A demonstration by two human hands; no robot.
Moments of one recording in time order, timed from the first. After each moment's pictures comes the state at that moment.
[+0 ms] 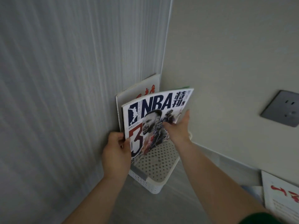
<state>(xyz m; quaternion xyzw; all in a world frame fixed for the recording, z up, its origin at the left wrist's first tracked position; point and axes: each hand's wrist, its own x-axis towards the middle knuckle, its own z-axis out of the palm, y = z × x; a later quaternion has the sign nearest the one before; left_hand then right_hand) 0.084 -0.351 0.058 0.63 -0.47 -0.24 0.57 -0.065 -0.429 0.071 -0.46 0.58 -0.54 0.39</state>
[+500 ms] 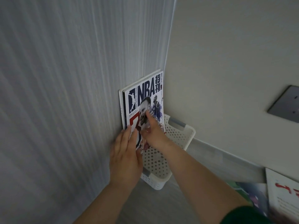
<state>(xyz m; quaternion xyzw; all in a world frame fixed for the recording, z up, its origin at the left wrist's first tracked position) 0.078 -0.331 0.042 0.64 -0.67 -0.05 0.38 -0.013 -0.420 0.056 -0.66 0.52 -0.34 0.43</state>
